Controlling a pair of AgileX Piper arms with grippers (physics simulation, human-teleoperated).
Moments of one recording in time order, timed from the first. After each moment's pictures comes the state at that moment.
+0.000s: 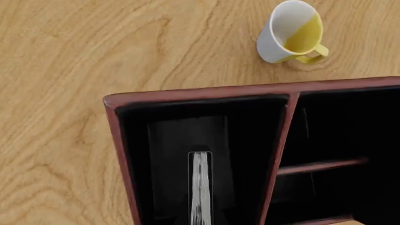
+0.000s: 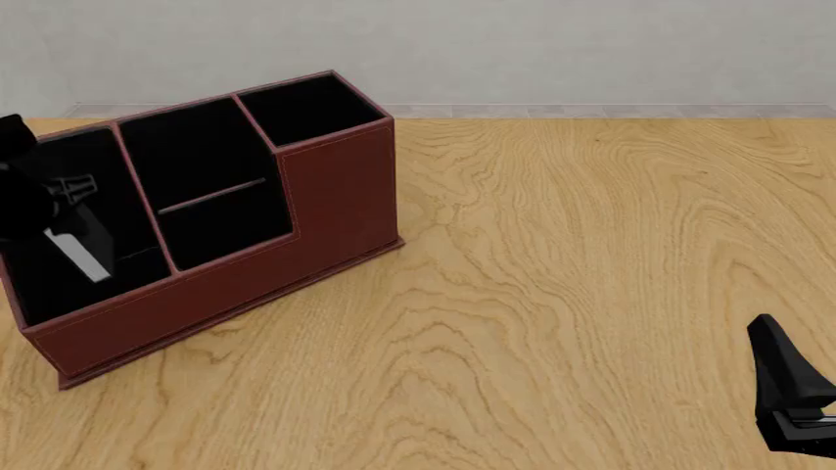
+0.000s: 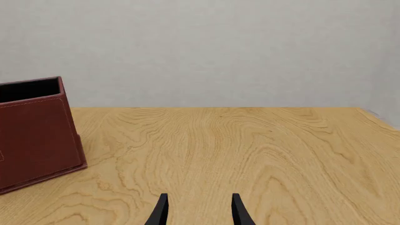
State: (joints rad) left arm 0.27 1.46 -1.04 0.62 -0.24; right arm 0.00 0.01 0.00 -0.01 0.00
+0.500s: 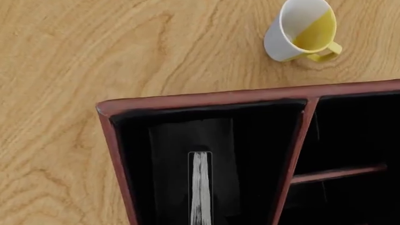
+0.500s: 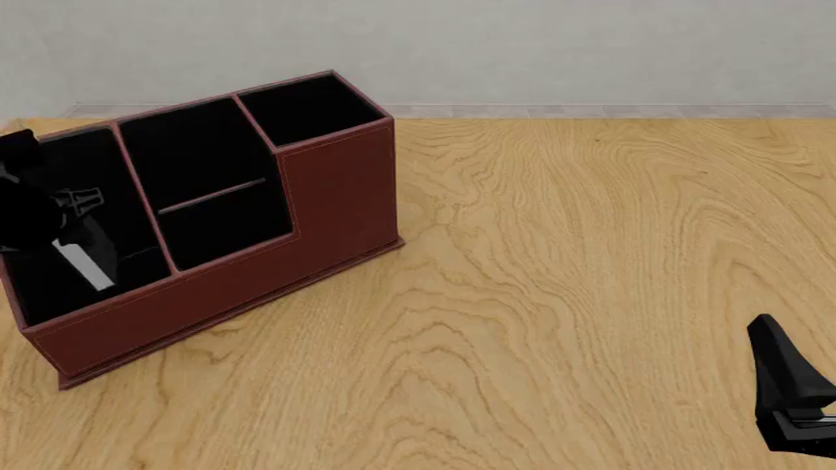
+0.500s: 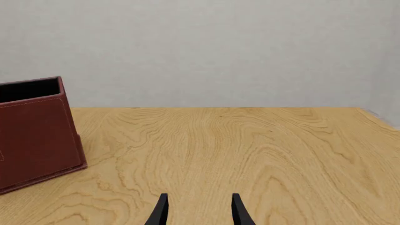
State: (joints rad) left arm 0.28 1.51 -1.01 0.56 -0.23; right arm 0.00 0.01 0.00 -0.01 0.00
